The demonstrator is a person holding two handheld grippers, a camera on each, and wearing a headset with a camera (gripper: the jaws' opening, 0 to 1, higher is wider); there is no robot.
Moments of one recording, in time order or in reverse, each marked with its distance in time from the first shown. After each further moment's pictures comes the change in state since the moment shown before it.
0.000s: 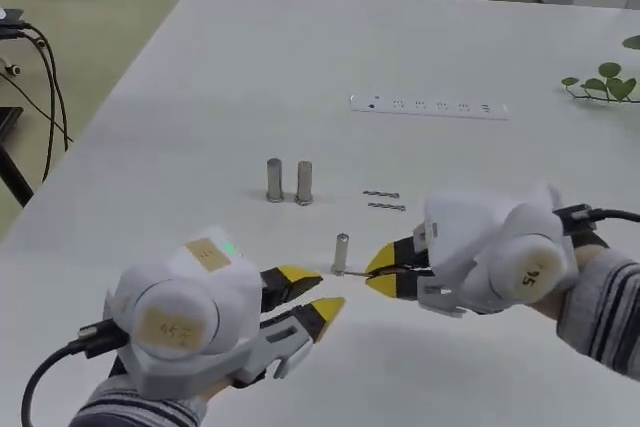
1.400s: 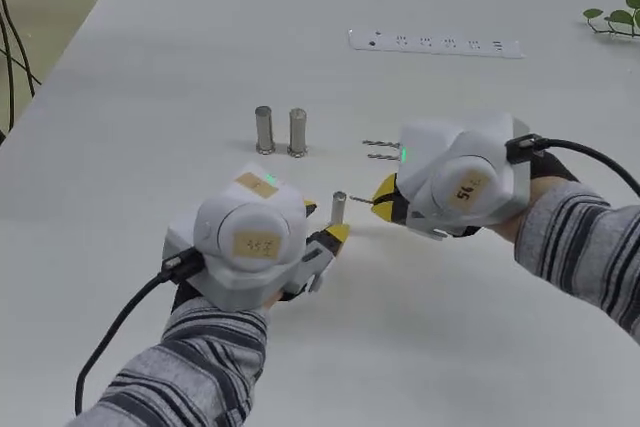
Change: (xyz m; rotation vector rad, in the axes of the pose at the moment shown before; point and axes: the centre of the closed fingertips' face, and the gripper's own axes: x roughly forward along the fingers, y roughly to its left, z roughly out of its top) left arm 0.073 0.048 -0.024 -0.079 0.078 0.168; right arm 0.046 -0.048 -0.057 0.106 0.146 -0.044
